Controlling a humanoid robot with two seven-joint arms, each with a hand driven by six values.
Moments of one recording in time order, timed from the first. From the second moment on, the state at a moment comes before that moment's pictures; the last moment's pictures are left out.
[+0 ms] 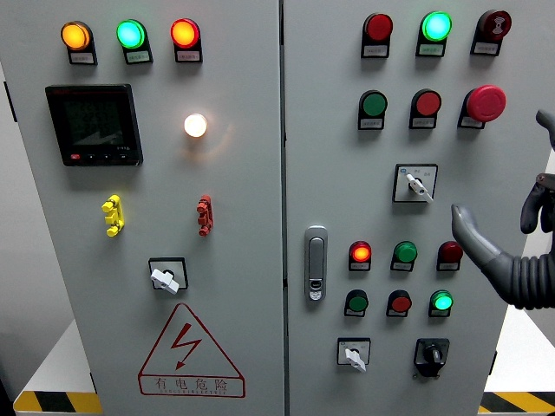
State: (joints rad) left arm 0.01 -0.10 0.05 -0.18 0.04 -0.05 -0.03; right arm 0.54 0.16 1.51 1.95 -2.70 -0.09 -0.25
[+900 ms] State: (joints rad) left arm 0.01 -0.10 0.05 -0.18 0.05 -0.05 -0.03; right arm 0.61 0.16 1.51 1.79 -2.66 -0.14 -0.31
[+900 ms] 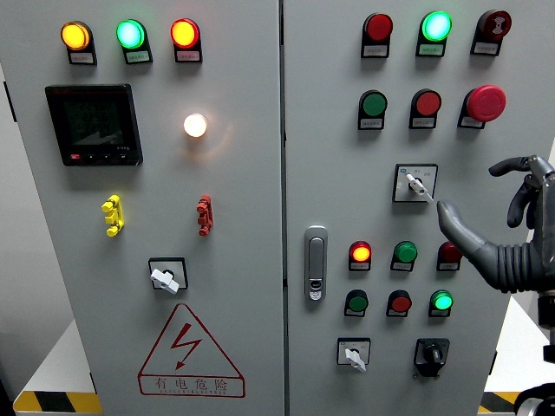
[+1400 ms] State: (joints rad) left arm 0.01 -0.10 0.05 -0.18 0.05 -0.05 -0.03; right arm 0.67 0.16 1.50 1.66 -2.65 -0.15 -0.34
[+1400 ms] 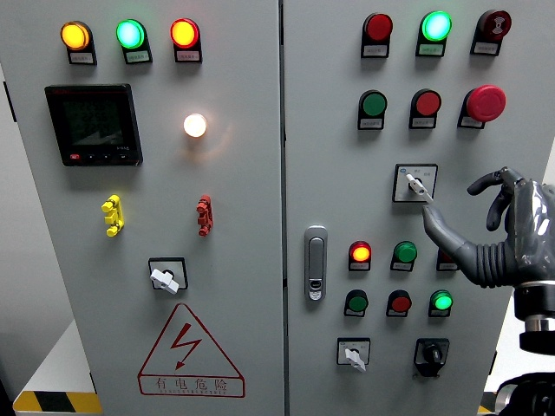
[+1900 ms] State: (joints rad) left arm 0.01 -0.10 0.05 -0.18 0.04 -0.05 -0.03; right arm 0.72 0.15 1.49 1.58 -2.65 -0.15 -0.34
